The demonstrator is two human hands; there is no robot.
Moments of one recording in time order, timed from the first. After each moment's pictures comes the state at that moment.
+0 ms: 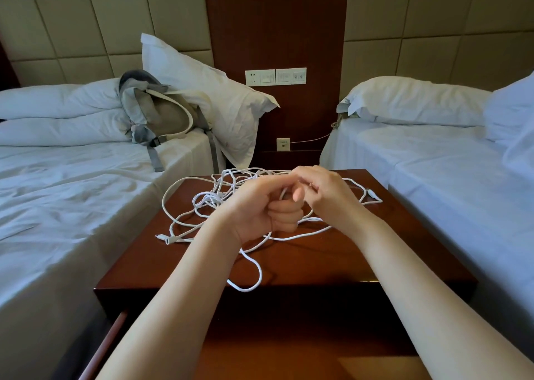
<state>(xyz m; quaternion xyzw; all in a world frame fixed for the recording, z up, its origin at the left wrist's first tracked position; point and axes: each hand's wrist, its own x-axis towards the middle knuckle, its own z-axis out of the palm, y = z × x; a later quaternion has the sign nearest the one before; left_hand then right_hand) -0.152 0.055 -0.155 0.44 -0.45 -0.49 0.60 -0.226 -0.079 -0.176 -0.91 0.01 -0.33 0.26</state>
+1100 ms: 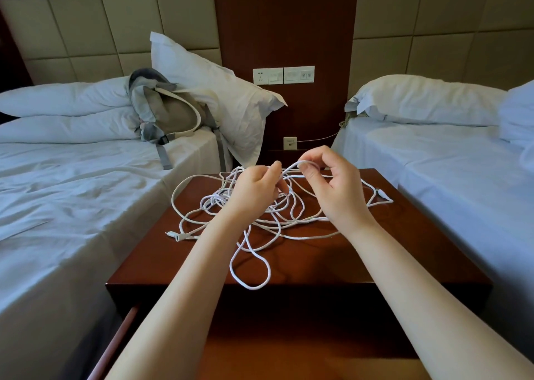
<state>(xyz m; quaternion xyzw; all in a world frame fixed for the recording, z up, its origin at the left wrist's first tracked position) -0.135 0.056 -0.160 0.74 -0.39 -0.05 0.54 -0.219 -0.062 -0.178 -0.79 -0.05 -0.52 0.33</state>
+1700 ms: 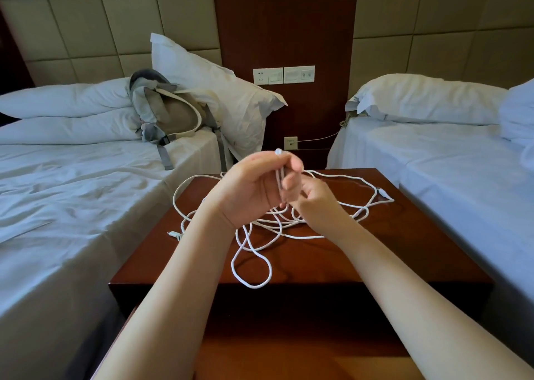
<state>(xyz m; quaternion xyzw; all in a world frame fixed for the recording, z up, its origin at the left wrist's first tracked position) -0.139 0.072 -0.142 0.36 -0.51 -0.40 0.67 -0.207 -0.048 -0.189 -0.83 0.01 -0.30 0.47</state>
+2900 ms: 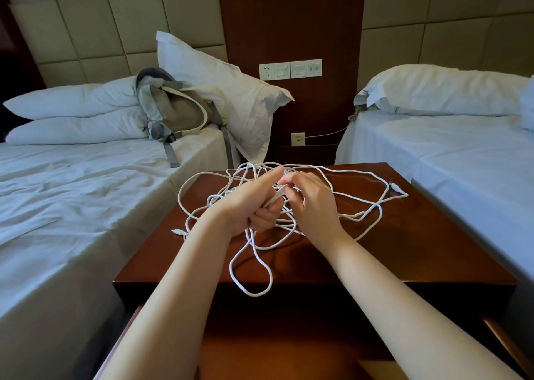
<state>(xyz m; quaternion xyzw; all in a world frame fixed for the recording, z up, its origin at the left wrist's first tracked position) -0.114 0.064 -0.171 0.71 -0.33 -0.37 0.51 -0.171 -0.054 -0.228 -0.81 -0.02 -0.53 0.24</state>
